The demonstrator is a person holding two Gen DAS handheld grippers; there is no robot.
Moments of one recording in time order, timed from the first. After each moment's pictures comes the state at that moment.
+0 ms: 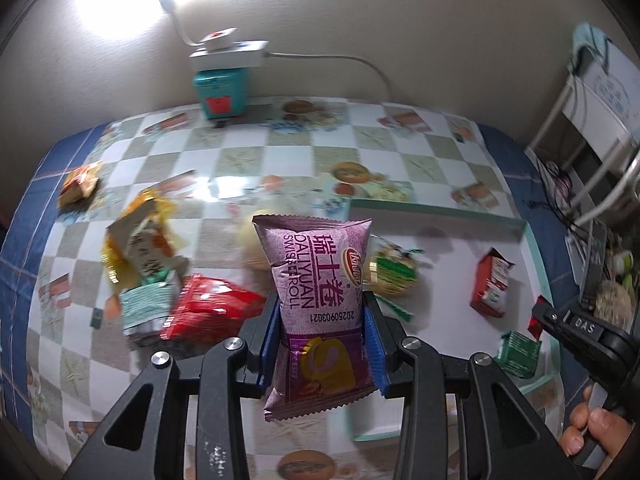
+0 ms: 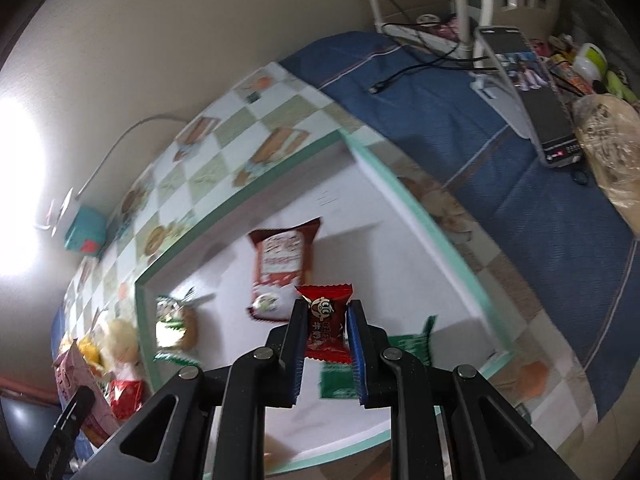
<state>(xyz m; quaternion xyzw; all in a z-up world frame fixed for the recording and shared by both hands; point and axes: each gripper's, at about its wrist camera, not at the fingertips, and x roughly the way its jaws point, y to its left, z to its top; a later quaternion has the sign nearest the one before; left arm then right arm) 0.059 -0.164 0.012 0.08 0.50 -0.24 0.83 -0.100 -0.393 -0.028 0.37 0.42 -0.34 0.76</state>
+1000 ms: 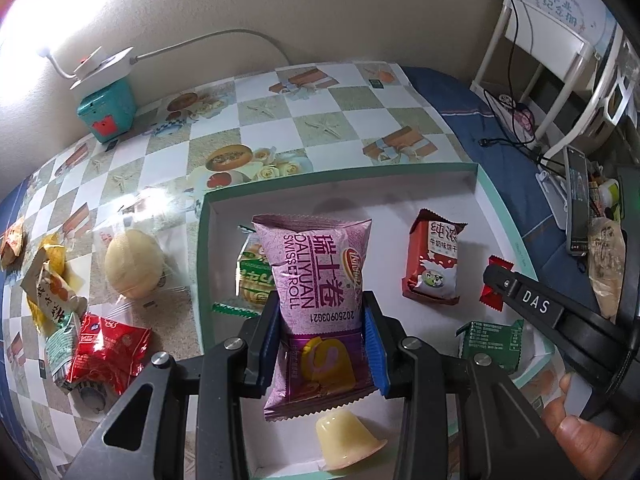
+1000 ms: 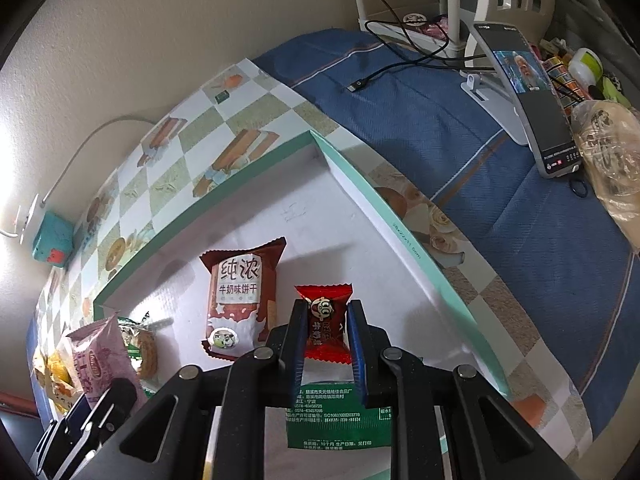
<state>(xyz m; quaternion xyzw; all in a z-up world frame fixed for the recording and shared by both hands) 0.032 -0.264 -0.024 0.16 0.50 -0.33 0.78 -0.086 -0.411 -0.051 0.34 0.43 -0.38 0.74</state>
